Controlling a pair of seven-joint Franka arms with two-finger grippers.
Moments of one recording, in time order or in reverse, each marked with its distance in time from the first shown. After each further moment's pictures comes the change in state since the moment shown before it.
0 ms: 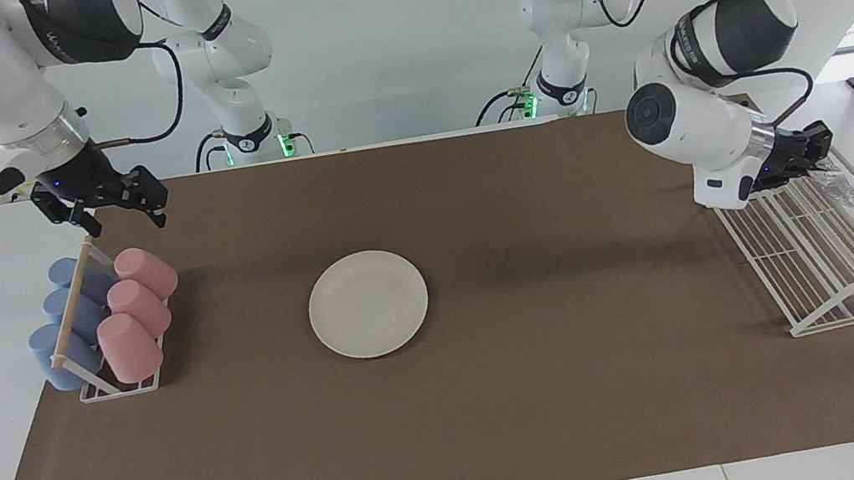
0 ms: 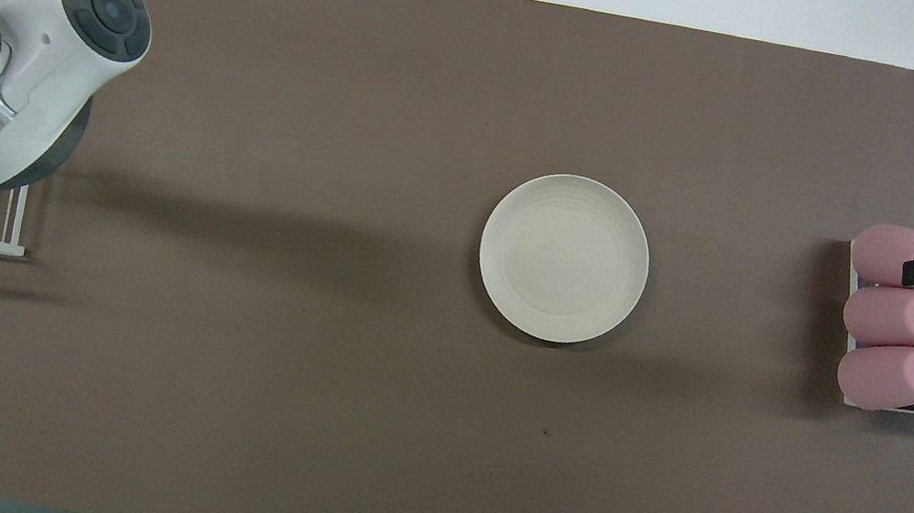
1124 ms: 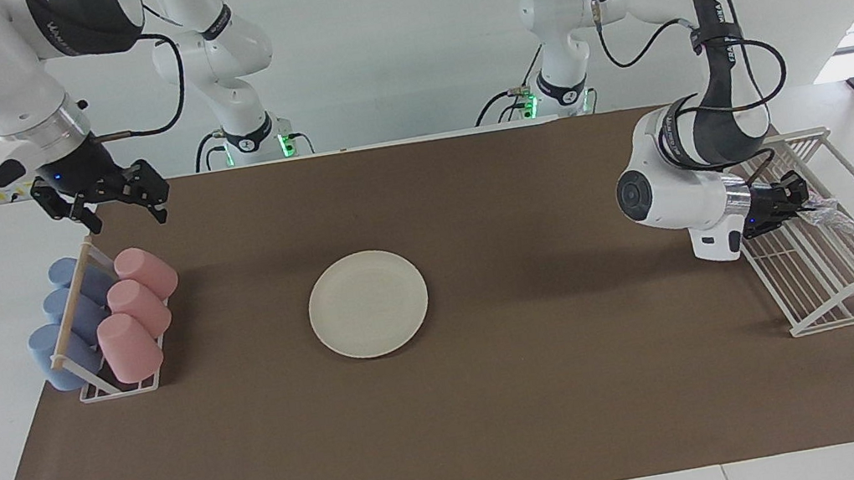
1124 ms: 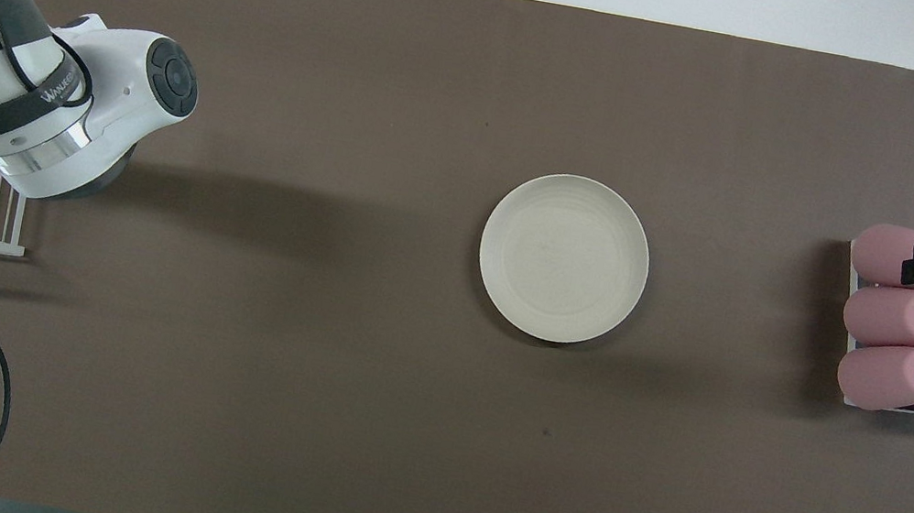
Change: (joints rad) left arm 0.045 0.112 -0.005 -0.070 0.113 0.050 -0.290; right arm 0.002 -0.003 0.005 0.001 0.000 0.000 -0.001
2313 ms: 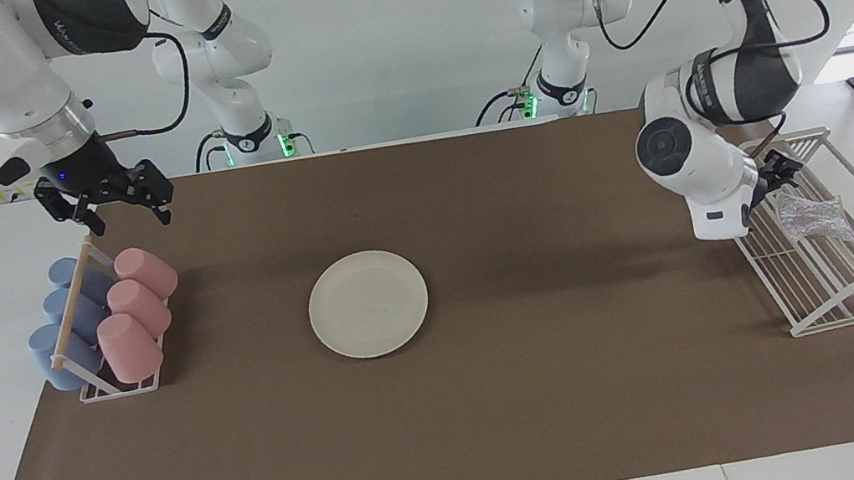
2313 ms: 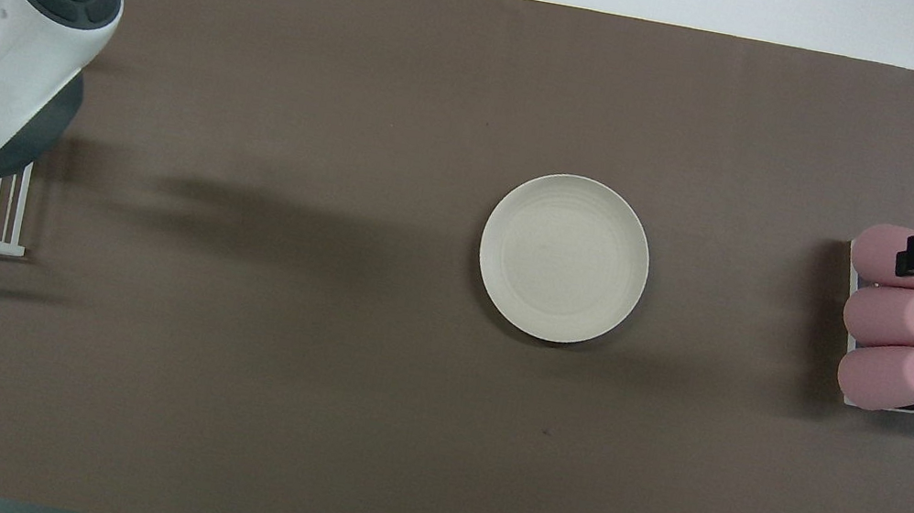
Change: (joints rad) left arm 0.000 -0.125 -0.007 0.121 -0.506 0.025 0.089; right arm 0.008 0.000 0.005 0.000 0.000 0.024 0.002
